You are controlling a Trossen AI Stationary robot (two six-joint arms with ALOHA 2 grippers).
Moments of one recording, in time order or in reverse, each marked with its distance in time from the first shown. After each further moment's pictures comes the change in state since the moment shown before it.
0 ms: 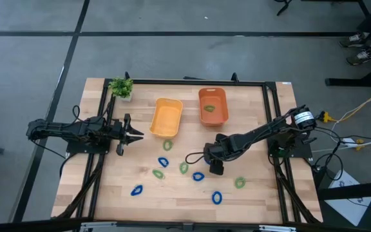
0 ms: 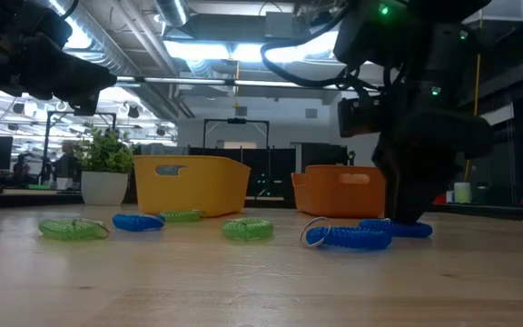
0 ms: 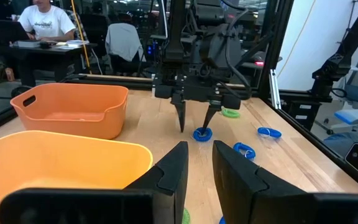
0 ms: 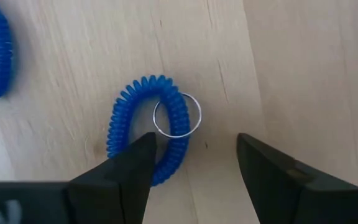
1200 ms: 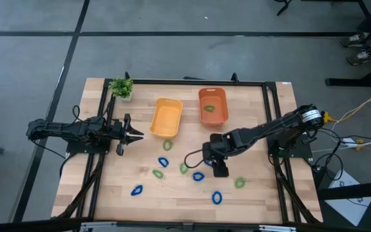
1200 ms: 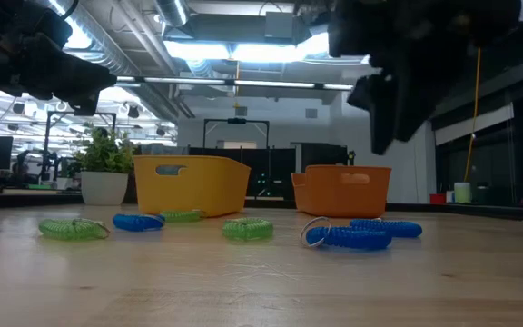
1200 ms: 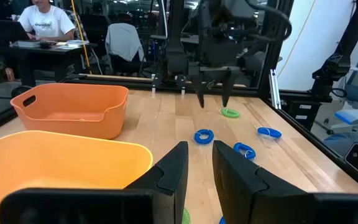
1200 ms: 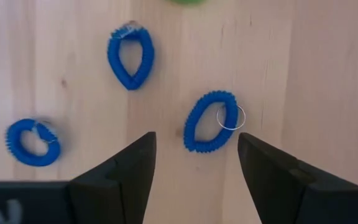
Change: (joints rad) left arm 0.000 0.000 0.000 0.000 0.000 0.000; right arm 0.016 -0.106 0.191 -0.206 -0.146 -0.225
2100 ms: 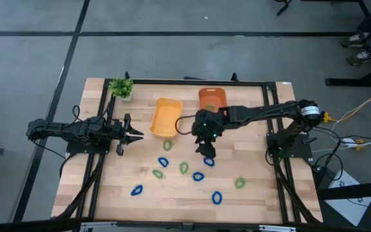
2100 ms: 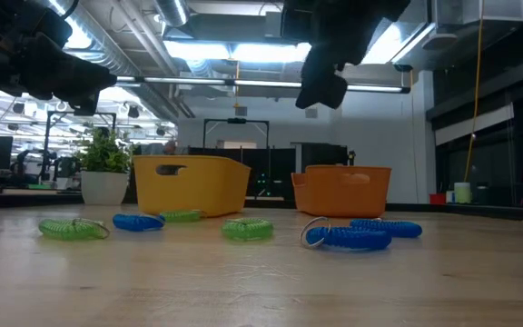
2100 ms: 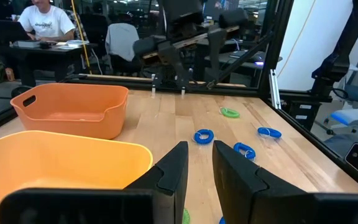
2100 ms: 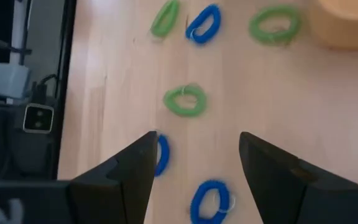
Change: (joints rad) left arm 0.000 0.000 0.000 0.000 0.000 0.000; right arm -0.253 0.000 0.140 0.113 -0.317 -0.043
